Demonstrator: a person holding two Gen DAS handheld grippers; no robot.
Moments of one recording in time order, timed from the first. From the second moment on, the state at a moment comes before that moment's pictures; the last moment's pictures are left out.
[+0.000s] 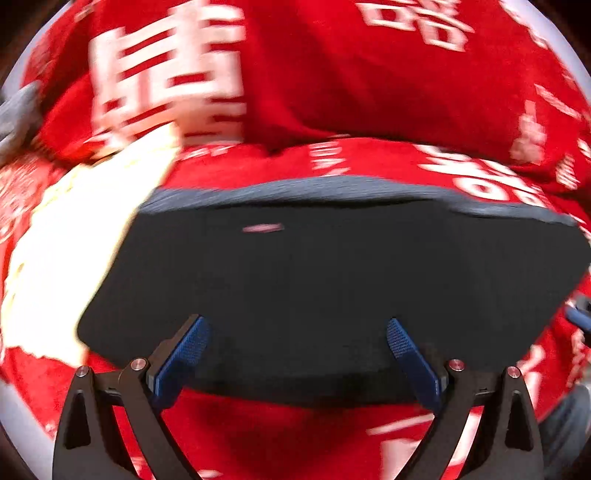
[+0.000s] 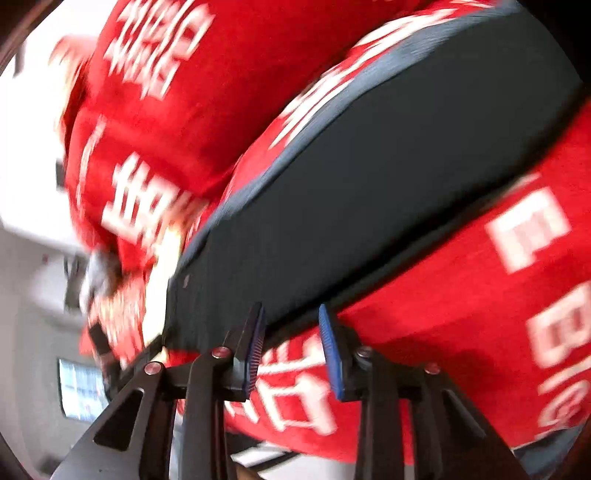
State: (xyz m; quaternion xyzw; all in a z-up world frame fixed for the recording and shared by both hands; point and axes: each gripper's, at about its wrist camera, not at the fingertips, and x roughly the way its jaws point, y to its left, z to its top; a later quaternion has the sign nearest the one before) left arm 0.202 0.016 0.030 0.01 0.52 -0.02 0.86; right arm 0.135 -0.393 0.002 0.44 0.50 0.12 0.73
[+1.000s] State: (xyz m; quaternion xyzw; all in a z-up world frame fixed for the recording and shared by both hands) left arm 0.203 -0.067 -0.008 0.02 0.55 -0.05 0.83; right arm 0.124 -0.527 0.018 0.46 0.44 -0.04 0.77
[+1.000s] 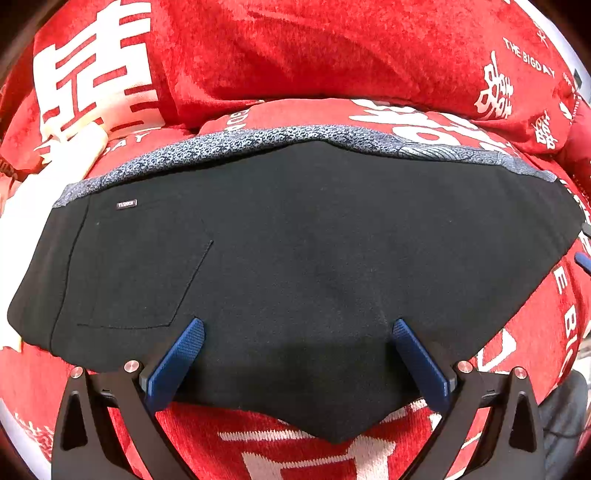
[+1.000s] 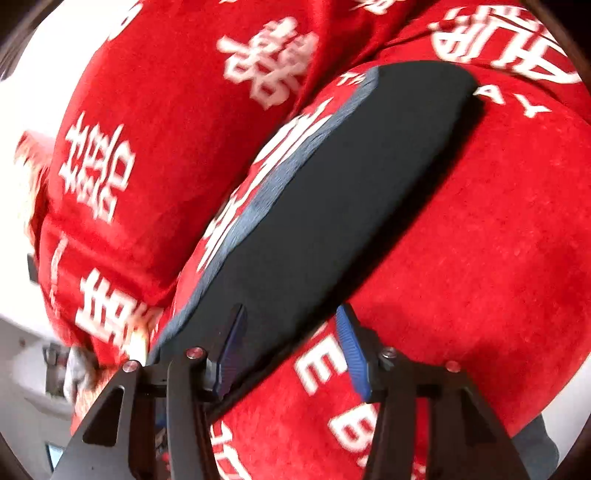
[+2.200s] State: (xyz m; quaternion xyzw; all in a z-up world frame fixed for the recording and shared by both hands) left arm 0.203 -0.071 -0.009 0.02 0.56 -0.03 0.83; right arm 0.095 -0.596 -0.018 0.52 0.39 -0.05 0.76
